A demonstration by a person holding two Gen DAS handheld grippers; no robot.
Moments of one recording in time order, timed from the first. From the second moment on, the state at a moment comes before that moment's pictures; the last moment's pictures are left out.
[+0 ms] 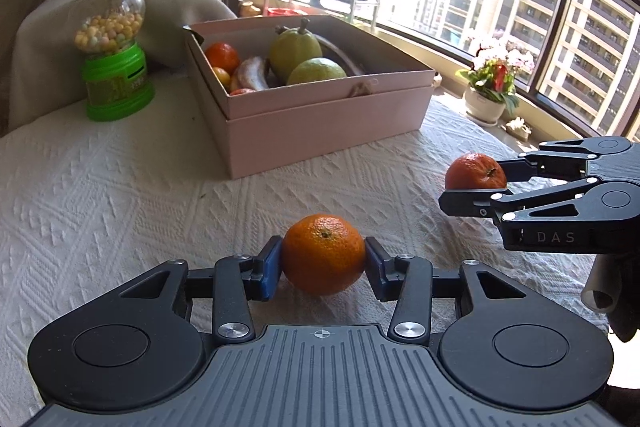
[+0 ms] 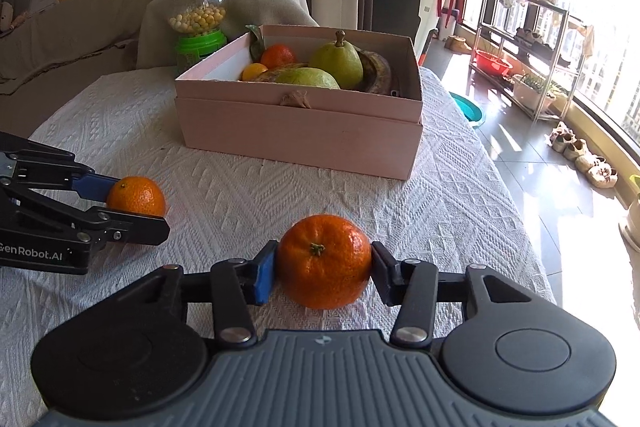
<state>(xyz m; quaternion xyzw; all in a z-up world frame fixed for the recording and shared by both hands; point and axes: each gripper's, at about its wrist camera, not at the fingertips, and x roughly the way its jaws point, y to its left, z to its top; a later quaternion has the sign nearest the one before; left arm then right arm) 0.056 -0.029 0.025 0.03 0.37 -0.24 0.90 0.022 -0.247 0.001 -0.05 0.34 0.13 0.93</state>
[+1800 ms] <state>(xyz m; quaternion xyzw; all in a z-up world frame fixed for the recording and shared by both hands) 0.019 -0.019 0.003 0.02 0.32 -0.08 0.94 0.030 -0.216 -0.014 -0.01 0.36 0.12 0.92</state>
